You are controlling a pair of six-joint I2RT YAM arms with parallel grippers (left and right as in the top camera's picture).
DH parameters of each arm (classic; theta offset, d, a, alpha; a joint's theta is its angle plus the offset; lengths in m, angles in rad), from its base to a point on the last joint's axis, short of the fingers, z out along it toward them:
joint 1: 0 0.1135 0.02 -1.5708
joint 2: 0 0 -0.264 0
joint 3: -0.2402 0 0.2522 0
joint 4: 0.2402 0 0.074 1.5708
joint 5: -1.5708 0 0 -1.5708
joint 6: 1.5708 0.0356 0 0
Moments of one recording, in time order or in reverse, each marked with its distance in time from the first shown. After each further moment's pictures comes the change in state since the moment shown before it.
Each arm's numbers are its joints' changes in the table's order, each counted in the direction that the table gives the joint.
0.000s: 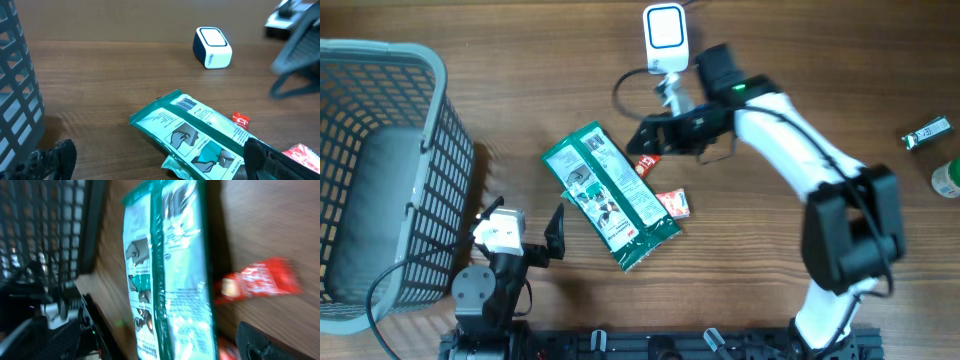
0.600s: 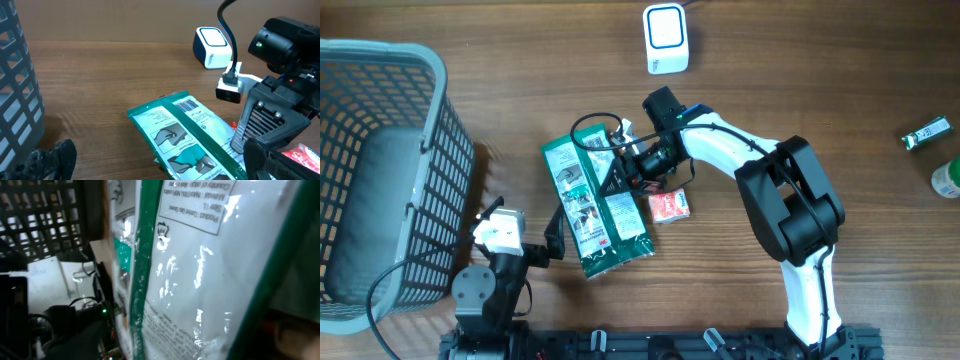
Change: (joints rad) left arm 0.000 0.000 0.000 0.000 0.000 0.000; right arm 0.143 0.240 0.008 -0.086 0.214 -0.008
